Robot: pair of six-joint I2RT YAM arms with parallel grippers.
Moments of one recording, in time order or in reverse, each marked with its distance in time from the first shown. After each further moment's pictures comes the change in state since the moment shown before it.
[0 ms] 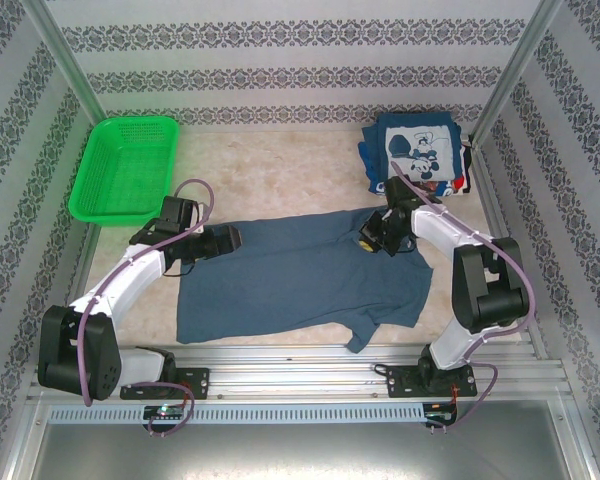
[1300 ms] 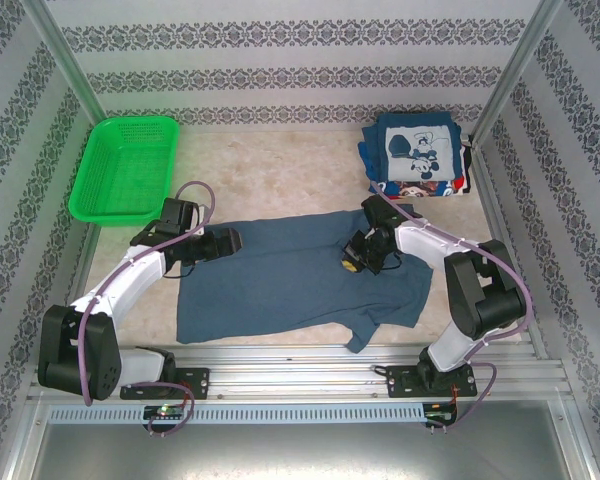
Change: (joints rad) left arm 0.000 0.000 -0.015 0.008 0.006 0.014; right arm 0.142 -0.013 -0.112 0.060 -0.035 0.118
